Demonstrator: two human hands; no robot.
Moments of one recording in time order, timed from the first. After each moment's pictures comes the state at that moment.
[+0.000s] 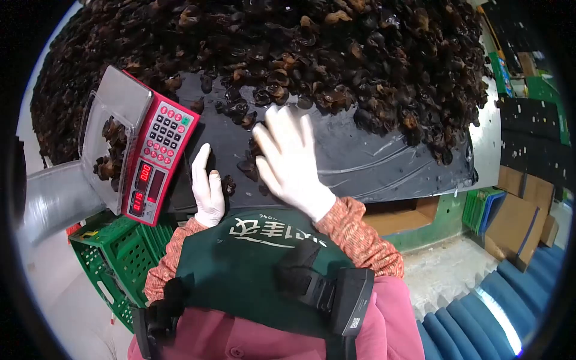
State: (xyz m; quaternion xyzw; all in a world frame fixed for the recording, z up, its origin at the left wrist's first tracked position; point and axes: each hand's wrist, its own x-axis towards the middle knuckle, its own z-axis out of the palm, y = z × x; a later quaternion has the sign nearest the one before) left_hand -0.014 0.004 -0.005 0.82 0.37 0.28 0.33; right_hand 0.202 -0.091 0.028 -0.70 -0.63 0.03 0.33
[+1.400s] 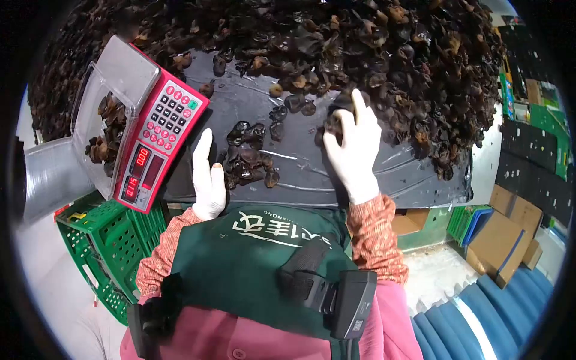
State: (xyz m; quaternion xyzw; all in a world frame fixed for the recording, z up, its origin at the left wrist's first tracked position) left_hand -0.019 0.002 -0.005 0.78 0.39 0.27 0.40; right_hand 0.284 -0.100 0.012 -0.81 -0.54 -0.03 0.25
